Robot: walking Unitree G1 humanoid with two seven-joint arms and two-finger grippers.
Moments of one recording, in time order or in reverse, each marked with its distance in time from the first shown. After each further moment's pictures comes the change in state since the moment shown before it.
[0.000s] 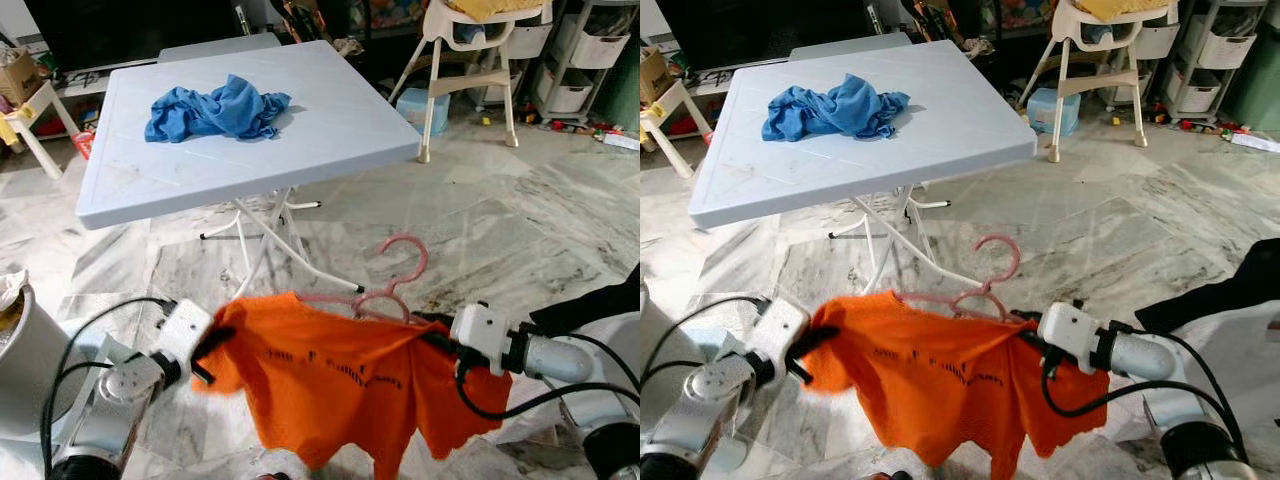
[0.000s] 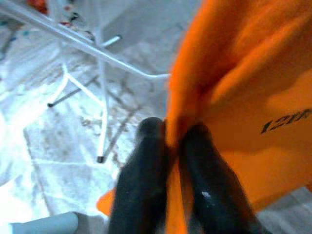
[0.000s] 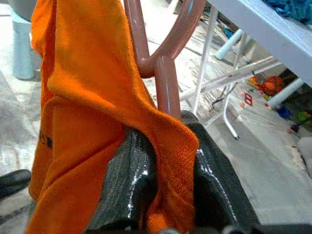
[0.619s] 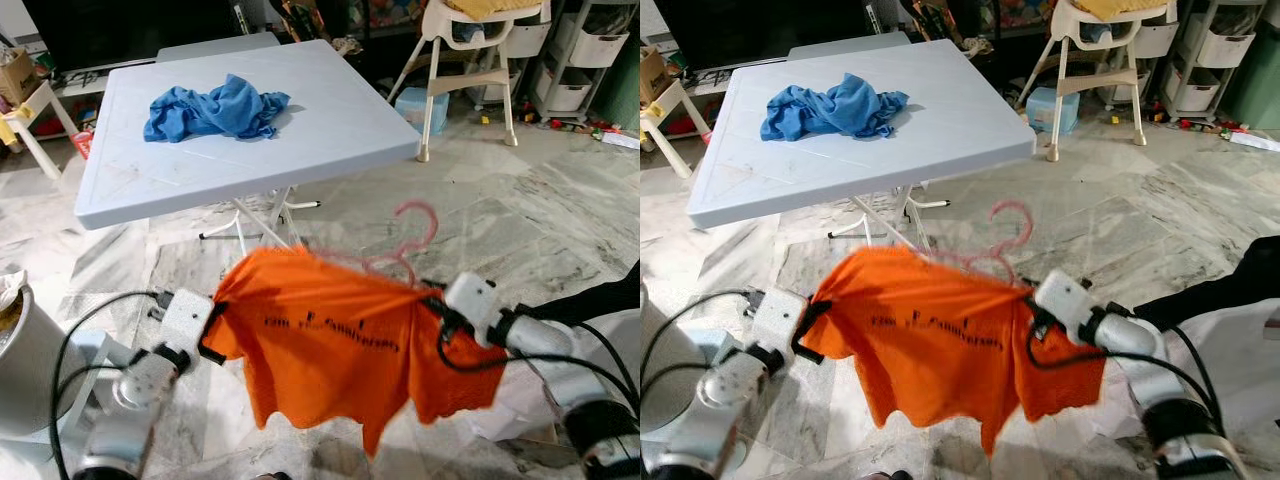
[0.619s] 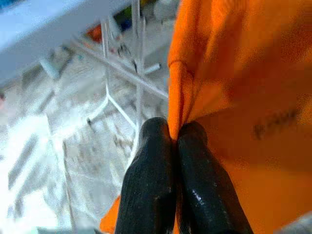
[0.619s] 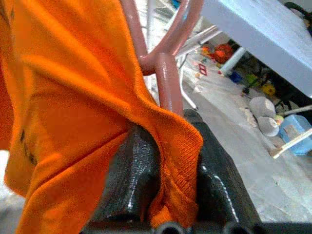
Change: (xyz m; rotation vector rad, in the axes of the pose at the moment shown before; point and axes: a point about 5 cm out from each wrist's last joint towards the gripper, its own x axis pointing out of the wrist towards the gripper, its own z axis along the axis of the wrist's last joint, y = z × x) left arm 0.003 -0.017 0.012 -0.031 -0.103 0.211; right arm 0.019 -0.027 -0.002 0.066 0.085 -0.282
